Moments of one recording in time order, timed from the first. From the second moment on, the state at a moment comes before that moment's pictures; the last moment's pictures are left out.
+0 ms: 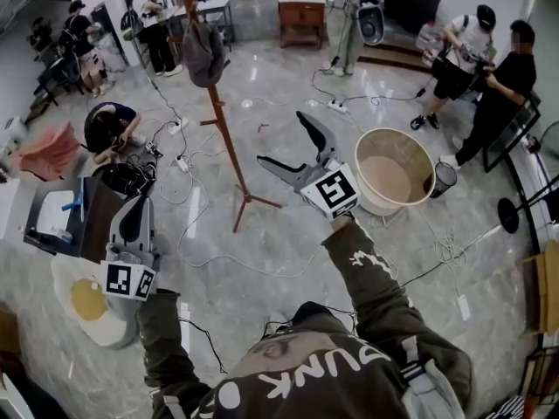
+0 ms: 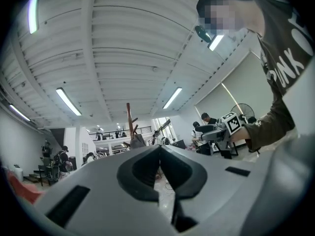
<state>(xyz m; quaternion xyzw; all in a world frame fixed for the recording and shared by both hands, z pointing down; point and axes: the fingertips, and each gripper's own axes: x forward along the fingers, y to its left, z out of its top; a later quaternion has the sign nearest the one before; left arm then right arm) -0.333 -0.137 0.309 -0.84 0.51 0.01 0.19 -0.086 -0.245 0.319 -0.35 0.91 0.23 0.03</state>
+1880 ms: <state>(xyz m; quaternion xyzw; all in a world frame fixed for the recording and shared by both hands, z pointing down) -0.384 -0.394 0.315 -0.80 0.57 -0.03 0.19 -0.216 -0.625 0.282 -0.27 0.94 0.20 0.04</state>
